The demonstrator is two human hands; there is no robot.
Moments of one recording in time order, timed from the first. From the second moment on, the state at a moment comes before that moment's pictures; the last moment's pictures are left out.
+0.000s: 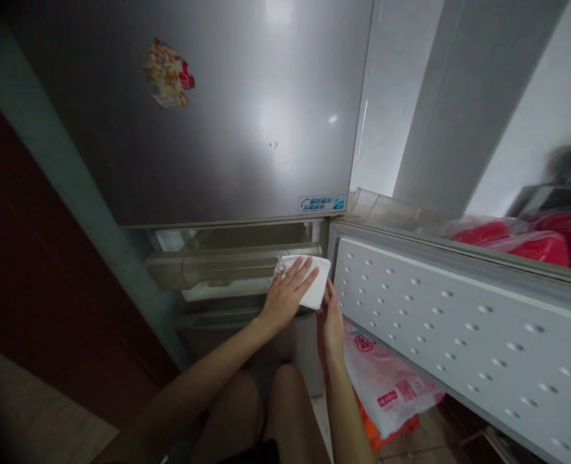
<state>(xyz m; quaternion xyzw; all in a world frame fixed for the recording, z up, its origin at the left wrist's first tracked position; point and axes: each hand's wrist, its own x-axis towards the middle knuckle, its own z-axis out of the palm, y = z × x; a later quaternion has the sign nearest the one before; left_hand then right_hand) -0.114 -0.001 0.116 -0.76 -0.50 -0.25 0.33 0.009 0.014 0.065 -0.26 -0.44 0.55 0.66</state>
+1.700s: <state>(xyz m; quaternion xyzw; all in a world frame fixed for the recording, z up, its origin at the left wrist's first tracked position) -0.126 -0.009 0.115 -0.78 -0.51 -0.25 0.28 0.012 0.028 0.061 -0.17 -0.38 0.63 0.66</state>
